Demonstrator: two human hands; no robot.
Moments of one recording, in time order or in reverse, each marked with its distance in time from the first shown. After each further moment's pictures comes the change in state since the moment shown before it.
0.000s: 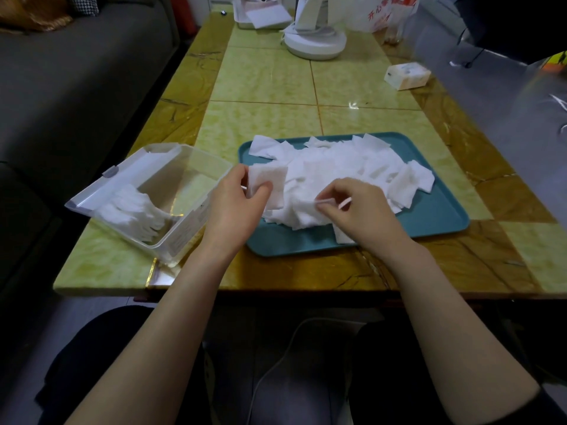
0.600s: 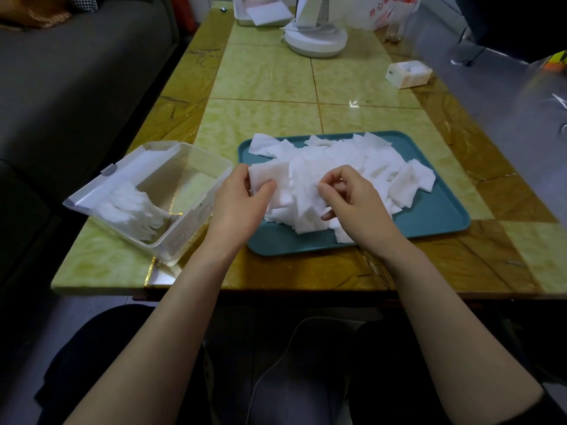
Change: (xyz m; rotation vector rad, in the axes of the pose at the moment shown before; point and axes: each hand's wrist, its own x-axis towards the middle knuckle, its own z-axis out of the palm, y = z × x) left_hand 0.001 0.000 0.003 -0.098 -0.045 -0.045; right_hand -0.003 -0.019 0.002 0.451 0.010 0.127
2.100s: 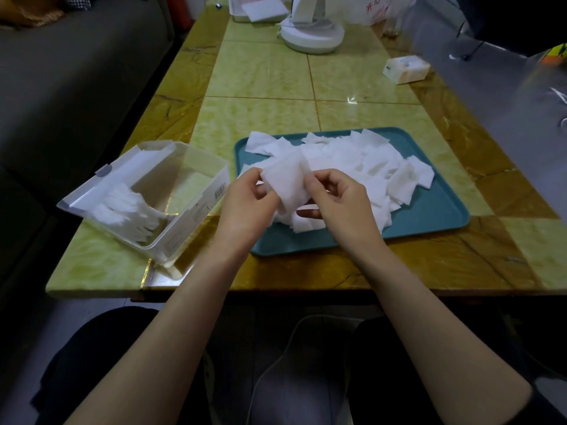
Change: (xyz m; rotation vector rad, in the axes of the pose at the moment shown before) left_hand -0.011 0.011 0.011 -0.155 -0.087 -0.067; right_hand -0.004 -0.006 0.024 0.278 0.126 0.069
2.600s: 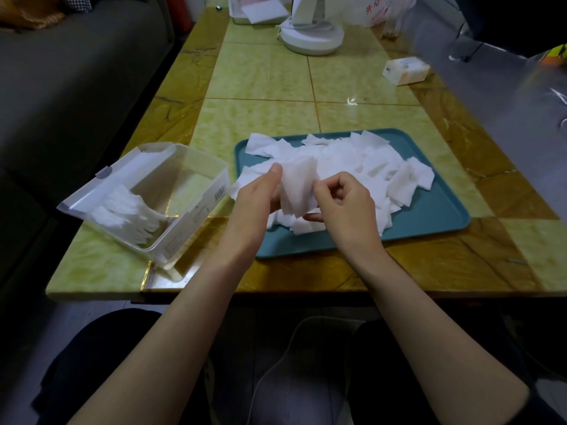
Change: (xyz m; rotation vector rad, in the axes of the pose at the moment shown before) left_hand -0.002 0.002 0.005 -0.244 -0.161 -0.084; right_hand -0.001 0.005 -0.001 -0.135 0.161 -0.011
